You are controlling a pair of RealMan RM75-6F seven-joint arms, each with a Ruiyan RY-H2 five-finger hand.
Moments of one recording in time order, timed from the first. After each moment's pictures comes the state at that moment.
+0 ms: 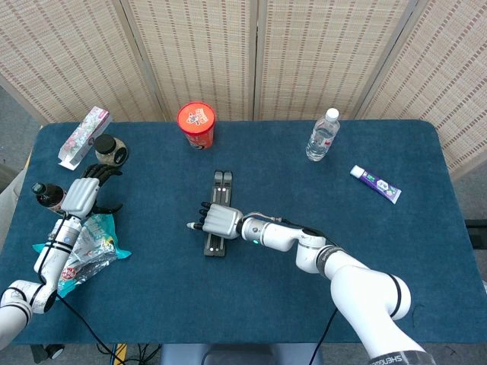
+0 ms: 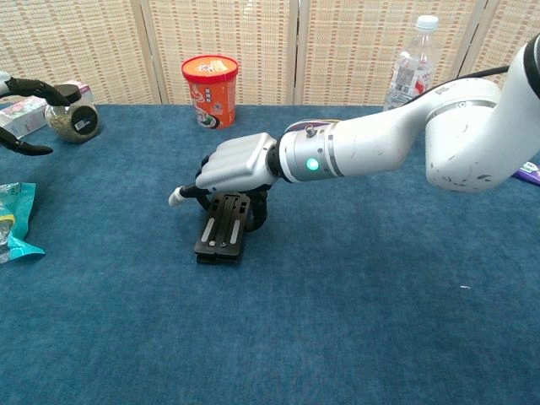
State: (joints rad) left arm -0.65 -1.59 -0.10 -0.65 1.44 1.03 -0.65; right arm 1.37 -1.87 -0.14 -0.66 -1.77 0.69 0.37
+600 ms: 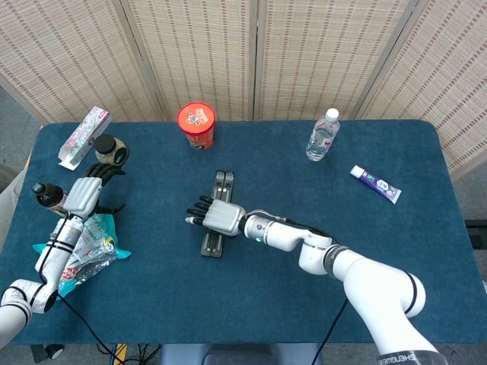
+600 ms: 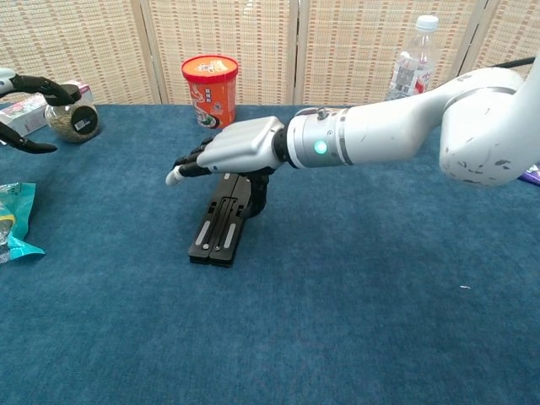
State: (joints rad) left arm -0.65 -1.57 -0.11 -0.70 1.45 1.04 -0.63; right arm 1.34 -1.78 -0.07 -0.82 -1.69 0.69 0.31
